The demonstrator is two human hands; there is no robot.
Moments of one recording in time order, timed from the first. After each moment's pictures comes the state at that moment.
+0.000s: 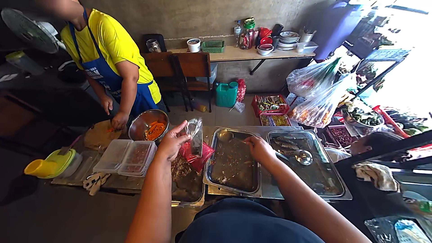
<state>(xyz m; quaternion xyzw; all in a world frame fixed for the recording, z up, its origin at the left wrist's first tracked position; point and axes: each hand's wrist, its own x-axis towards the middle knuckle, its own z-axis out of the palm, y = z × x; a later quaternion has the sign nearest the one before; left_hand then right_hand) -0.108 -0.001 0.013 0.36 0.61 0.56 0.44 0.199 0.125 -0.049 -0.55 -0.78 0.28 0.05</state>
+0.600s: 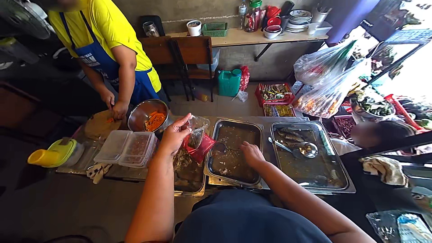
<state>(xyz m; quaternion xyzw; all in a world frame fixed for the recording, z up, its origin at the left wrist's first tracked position) -0.106 0.004 -0.005 0.42 0.64 0.52 0.37 0.187 0.115 -0.140 -0.45 -0.85 0.26 -0.06</state>
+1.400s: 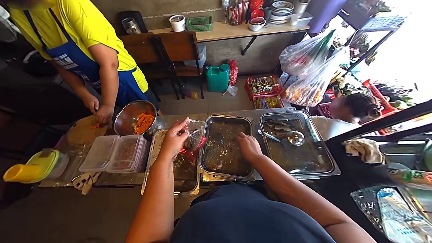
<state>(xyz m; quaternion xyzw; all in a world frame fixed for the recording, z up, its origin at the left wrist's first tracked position) -0.085 0.013 -0.036 0.46 0.65 0.48 0.37 0.199 0.108 -0.110 -0.48 -0.85 0.21 -0.02</state>
